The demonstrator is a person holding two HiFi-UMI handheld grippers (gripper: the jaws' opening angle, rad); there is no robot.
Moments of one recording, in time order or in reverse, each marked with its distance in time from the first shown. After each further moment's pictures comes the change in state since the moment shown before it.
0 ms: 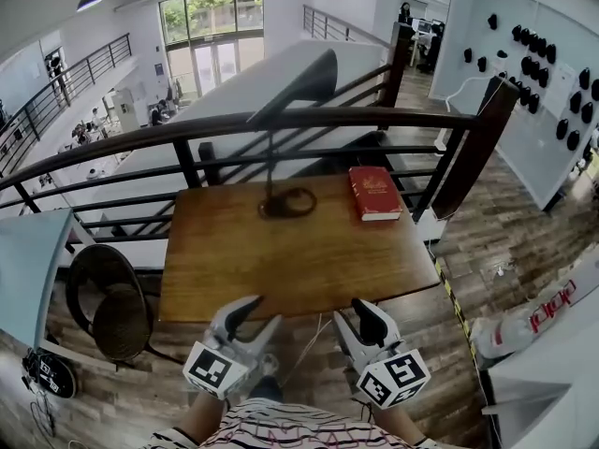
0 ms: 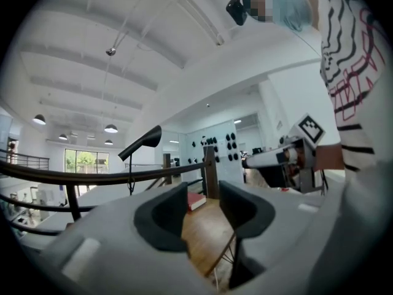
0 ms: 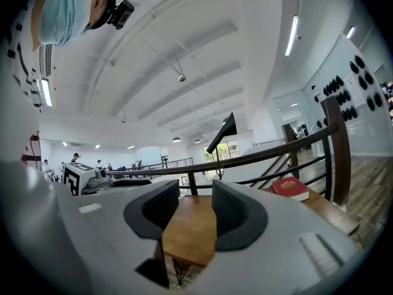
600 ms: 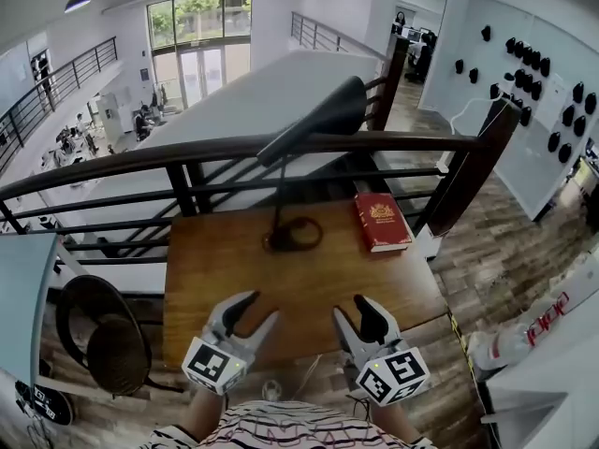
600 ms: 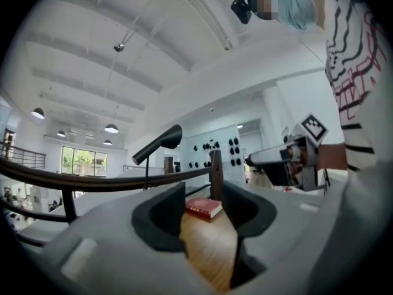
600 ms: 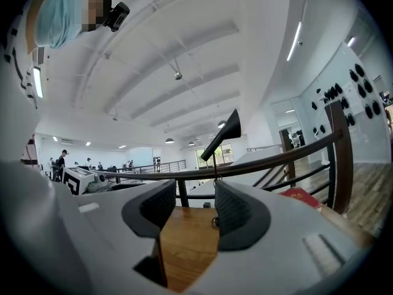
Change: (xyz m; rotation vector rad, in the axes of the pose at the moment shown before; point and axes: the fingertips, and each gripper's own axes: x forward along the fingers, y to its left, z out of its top) left arm 0.053 0.197 0.003 -0.020 -0.050 -0.025; right arm 0.187 -0.020 0.041 -0.025 -0.027 -0.075
